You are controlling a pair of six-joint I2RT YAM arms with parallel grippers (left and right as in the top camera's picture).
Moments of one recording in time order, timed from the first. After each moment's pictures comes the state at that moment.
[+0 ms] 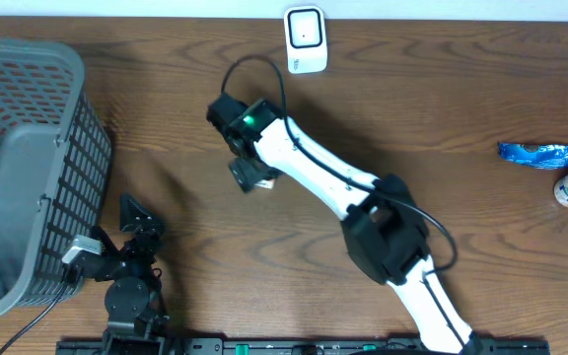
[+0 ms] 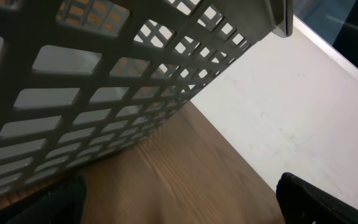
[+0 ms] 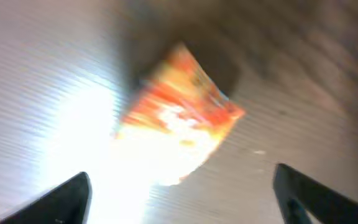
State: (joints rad) left arm -0.11 0.01 0.04 -0.13 -0.56 -0.74; right arm 0.80 2.34 2.09 -1.19 0.14 0.37
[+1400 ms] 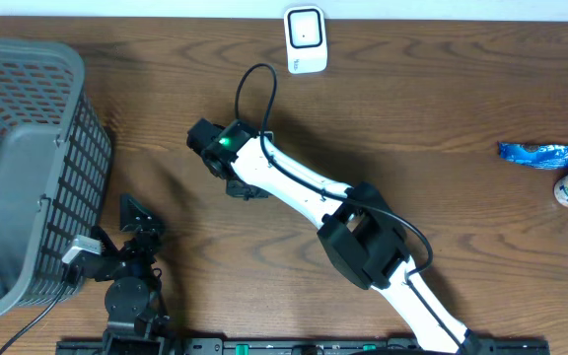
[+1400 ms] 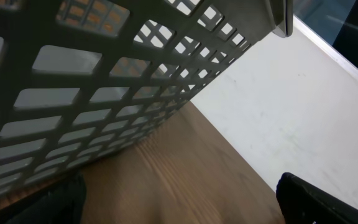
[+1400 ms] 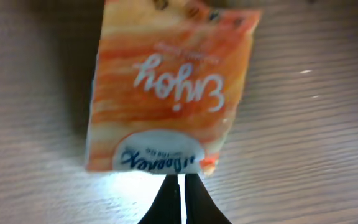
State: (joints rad) left arm -0.11 0.01 0.04 -0.13 -0.56 -0.74; right arm 0.88 2.44 2.11 -1.27 0.23 0.97
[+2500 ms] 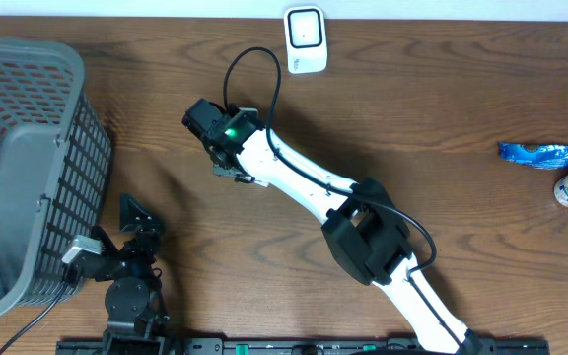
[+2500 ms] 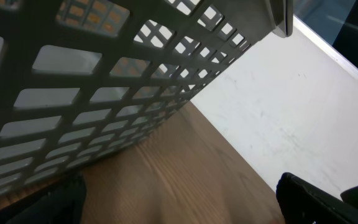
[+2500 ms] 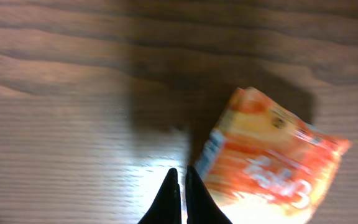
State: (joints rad) left arm -0.11 0.01 0.04 -0.13 -0.56 -0.74; right arm 0.85 2.45 2.14 -1.04 0.20 0.86
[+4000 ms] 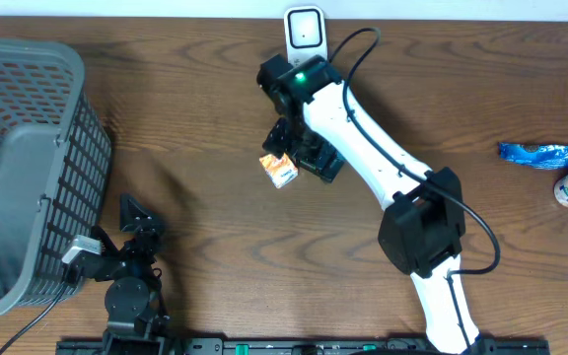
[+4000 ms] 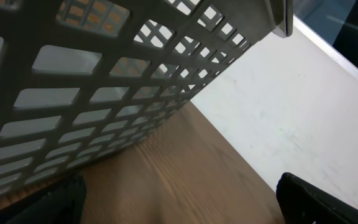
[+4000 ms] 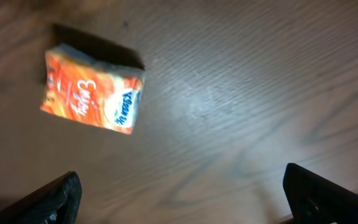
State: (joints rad) left arm -0.11 0.01 0.04 -0.13 -0.56 -0.74; right arm 0.62 2.27 2.14 -1.51 -0.07 1.23
